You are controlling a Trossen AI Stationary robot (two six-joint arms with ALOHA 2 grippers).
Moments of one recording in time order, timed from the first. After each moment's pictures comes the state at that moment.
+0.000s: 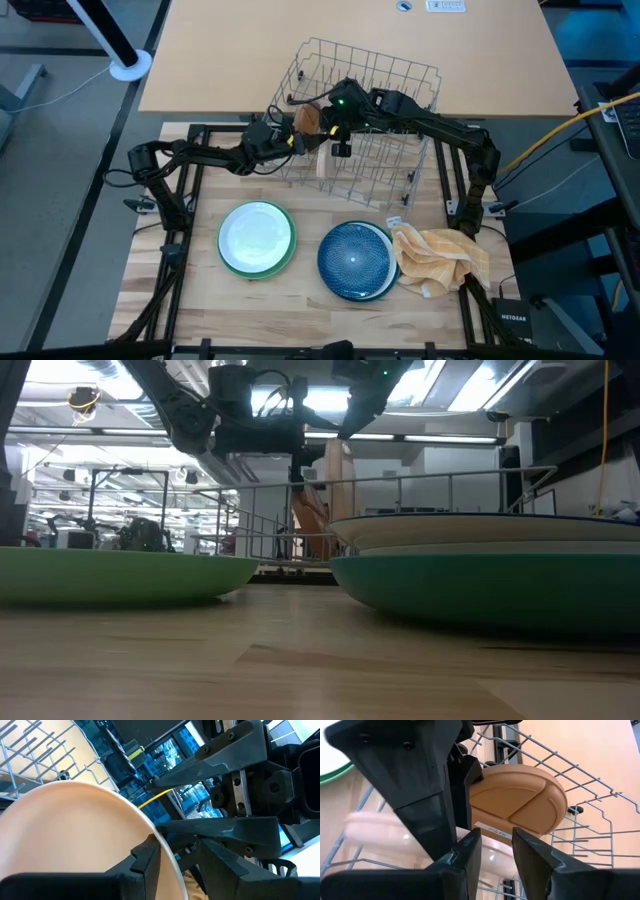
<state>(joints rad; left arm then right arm) 0.45 1.70 0.87 0.99 0.17 -1.00 -0.40 1.85 1.93 -0.91 0.06 -0.53</state>
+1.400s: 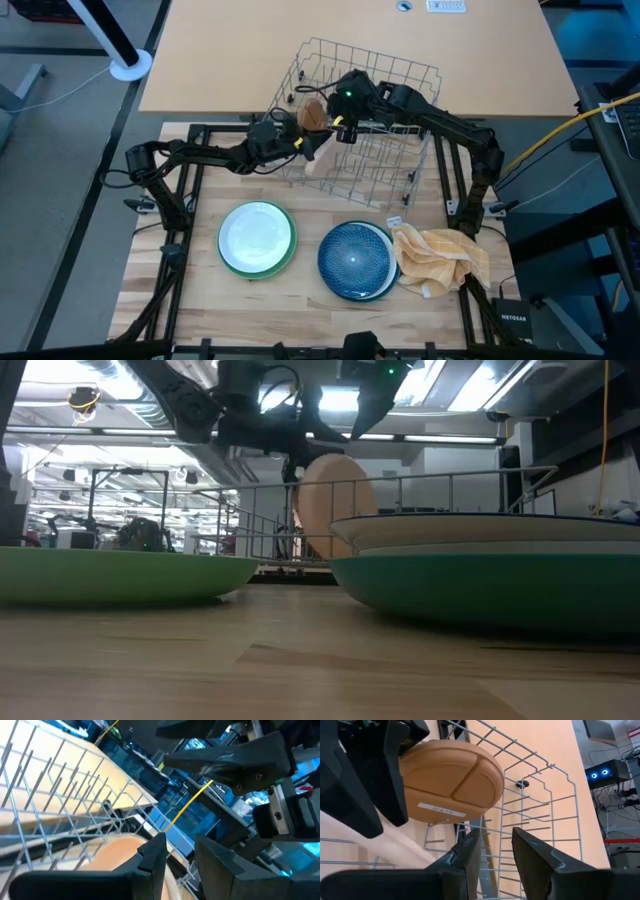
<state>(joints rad) 0.45 1.69 0.92 0.82 0.01 -0.64 -0.43 1.81 1.96 -0.92 0.30 -0.53</state>
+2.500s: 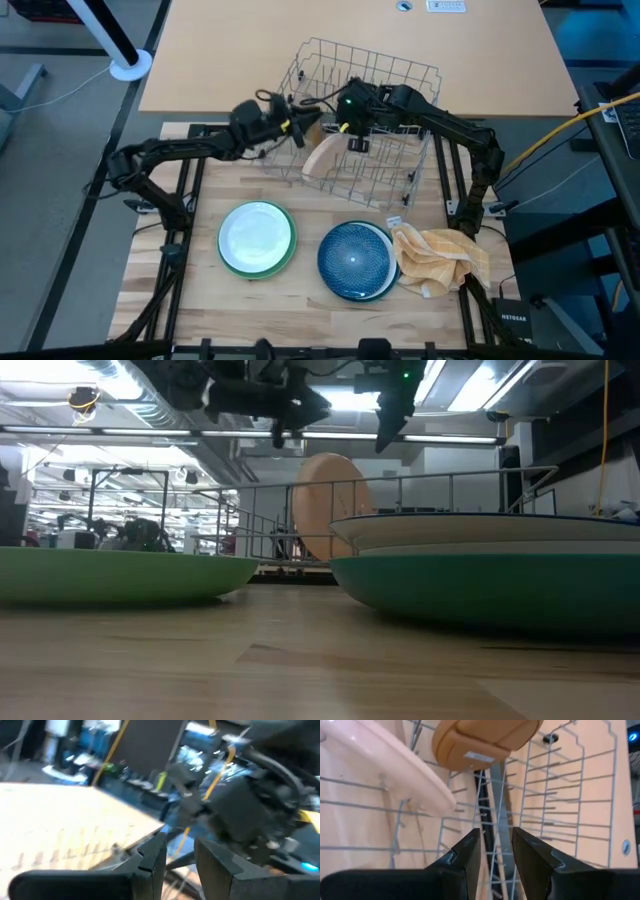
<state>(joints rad) 0.51 1.51 1.00 0.62 0.09 -0.38 -0.43 1.81 1.96 -1.18 0.31 -0.45</state>
